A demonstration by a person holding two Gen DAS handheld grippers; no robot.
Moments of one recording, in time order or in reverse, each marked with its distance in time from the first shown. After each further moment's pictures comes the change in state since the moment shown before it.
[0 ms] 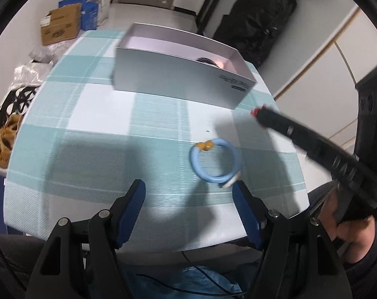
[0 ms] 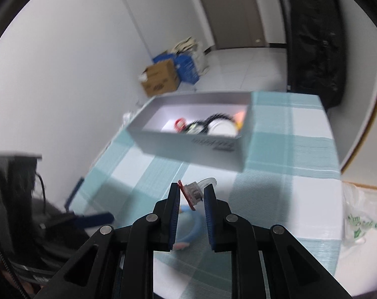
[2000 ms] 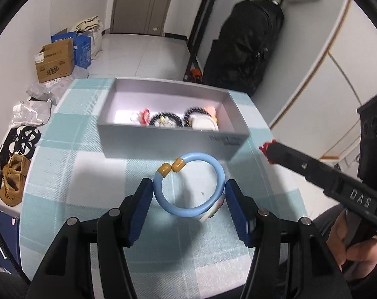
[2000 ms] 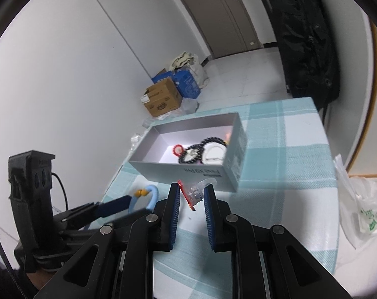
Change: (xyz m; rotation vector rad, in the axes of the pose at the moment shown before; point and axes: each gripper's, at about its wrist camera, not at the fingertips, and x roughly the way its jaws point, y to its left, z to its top) left arm -0.001 -0.008 0.050 0.074 -0.169 0.041; right arm -0.014 -0.023 0.024 0.102 -0.061 0.097
